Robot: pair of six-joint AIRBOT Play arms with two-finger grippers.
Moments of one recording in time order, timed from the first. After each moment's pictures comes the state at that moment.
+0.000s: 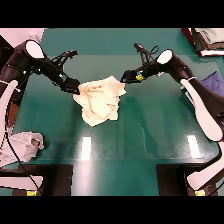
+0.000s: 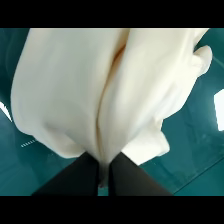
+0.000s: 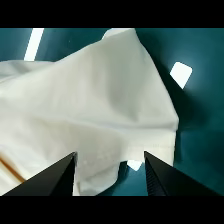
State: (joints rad) left arm -0.18 -1.53 1.57 1.15 -1.48 -1.33; right arm 0.28 -1.81 1.69 -0.89 1.07 1.32
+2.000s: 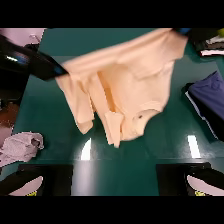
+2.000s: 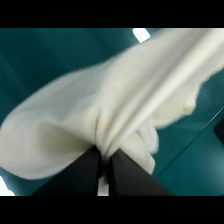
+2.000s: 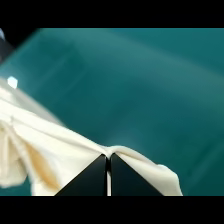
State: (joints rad) left arm -0.18 -1.16 1.59 0.99 -1.51 -1.32; right arm 0.22 -1.25 1.98 -1.13 1.48 1.49
